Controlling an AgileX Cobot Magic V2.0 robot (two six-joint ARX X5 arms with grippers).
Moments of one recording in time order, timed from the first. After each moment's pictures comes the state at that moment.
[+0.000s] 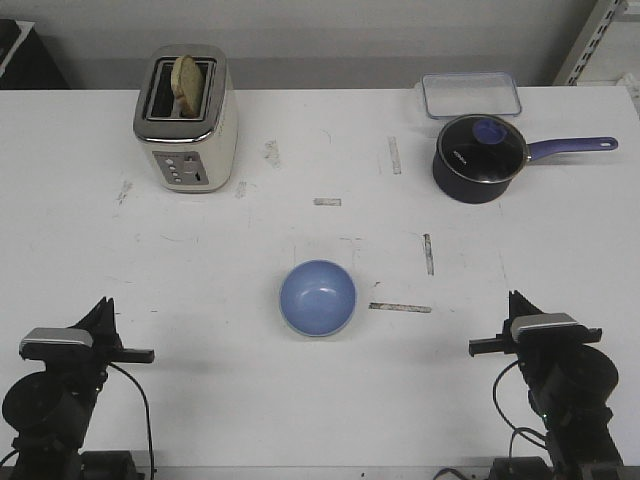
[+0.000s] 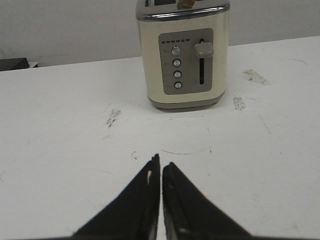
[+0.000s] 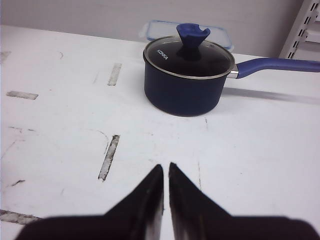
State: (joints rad) left arm 0.02 0.27 0.52 -0.30 -0.01 0.11; right arm 0.03 0.46 0.56 -0.41 -0.03 -0.08
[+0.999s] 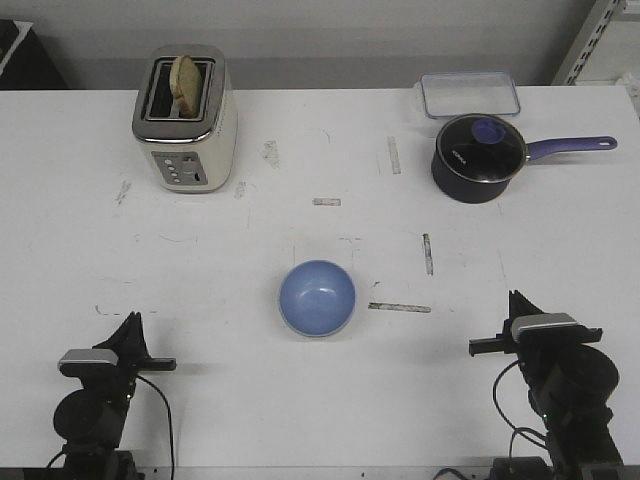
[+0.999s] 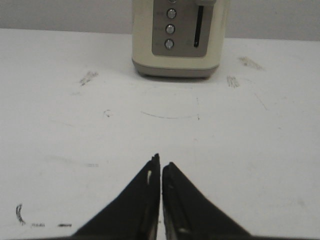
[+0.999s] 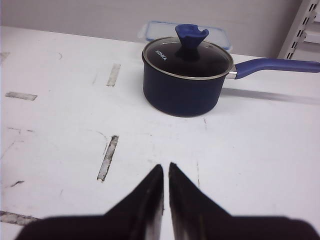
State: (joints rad) left arm 0.00 0.01 0.03 0.02 -0.01 -0.04; right arm 0.03 0.46 0.56 -0.41 -0.03 -0.08
